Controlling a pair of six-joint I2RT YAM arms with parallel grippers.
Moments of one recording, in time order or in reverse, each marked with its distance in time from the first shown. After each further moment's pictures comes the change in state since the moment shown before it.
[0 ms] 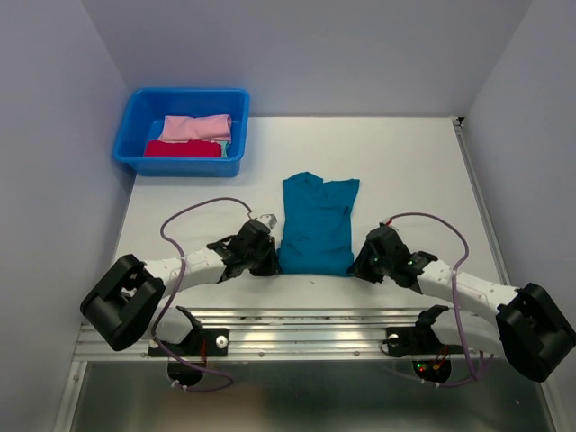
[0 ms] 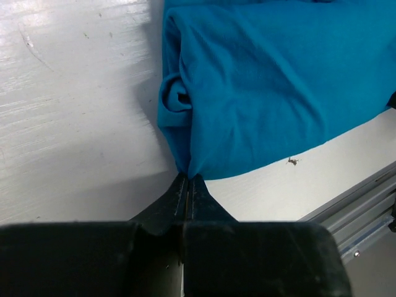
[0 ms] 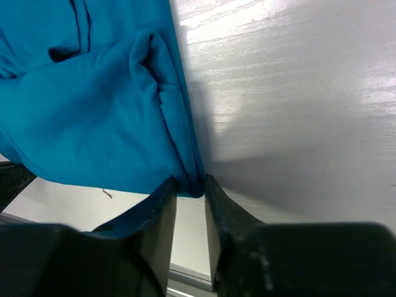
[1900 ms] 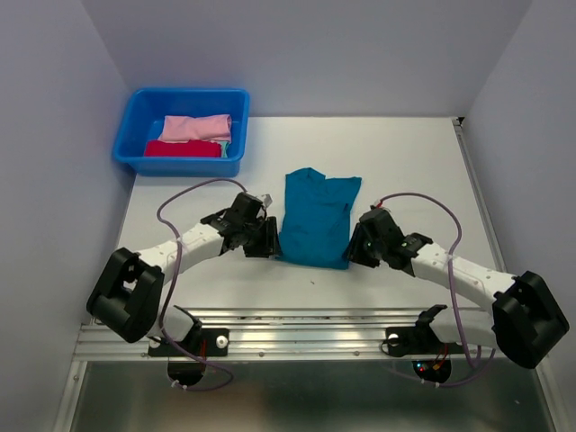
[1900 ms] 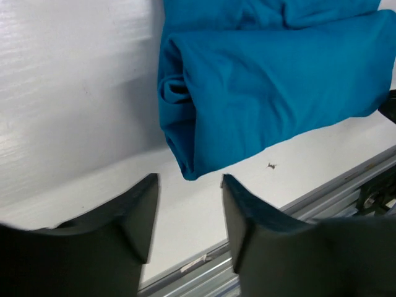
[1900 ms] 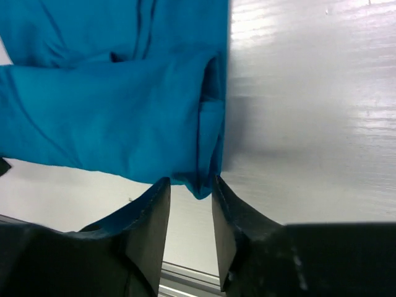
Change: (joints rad) left arm 0.158 0.062 0.248 -0.258 0.126 0.095; right arm -0.009 0.091 0.209 -0.096 0.037 -0.129
